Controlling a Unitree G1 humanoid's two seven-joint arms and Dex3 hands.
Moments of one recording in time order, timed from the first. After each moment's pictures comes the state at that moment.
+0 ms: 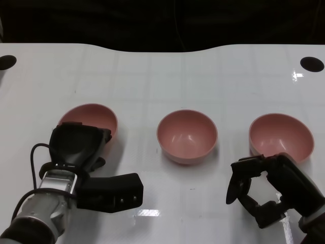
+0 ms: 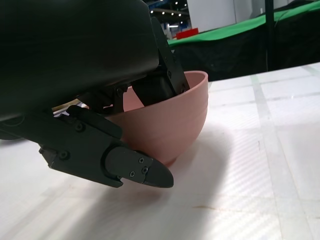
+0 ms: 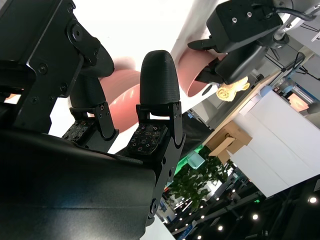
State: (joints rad) left arm -0.54 0.25 -0.51 0.85 0.94 0.03 0.47; right arm -0.19 -0.24 0.17 0.52 -0.31 -0.94 0.03
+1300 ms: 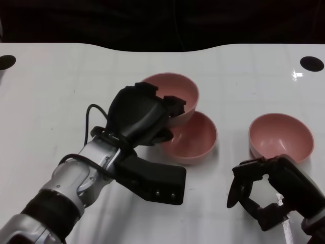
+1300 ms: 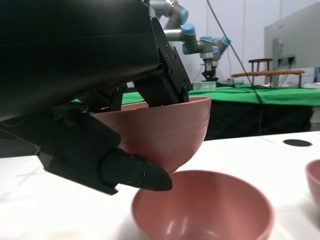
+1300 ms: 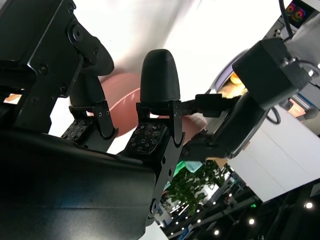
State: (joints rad) left arm -0.66 0.19 -0.58 0.62 0.93 -0.24 0.39; right arm -0.19 -0.26 0.17 0.54 -0.32 -0.98 0.05
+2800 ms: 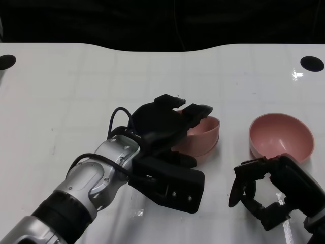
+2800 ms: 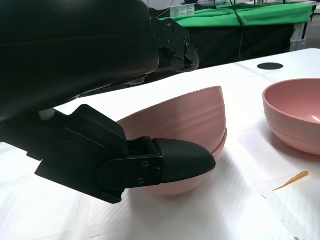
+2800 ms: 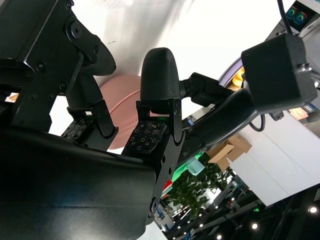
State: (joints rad) left arm -0.64 0.17 -0.62 0.49 0.85 -0.15 -0.01; right arm -0.19 -0.27 0.17 0.52 -0.28 -0.96 0.09
